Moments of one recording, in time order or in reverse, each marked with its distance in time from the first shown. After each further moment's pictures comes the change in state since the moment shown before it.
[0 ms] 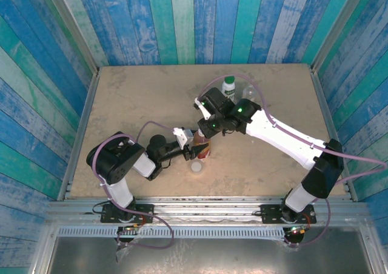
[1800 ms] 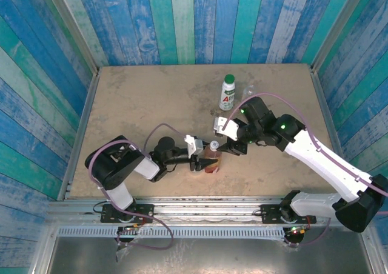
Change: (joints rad) left arm -0.126 -0.056 0.028 -0.135 0.169 0.002; right arm -0.139 -0.394 -0.323 0.018 -0.414 -0.826
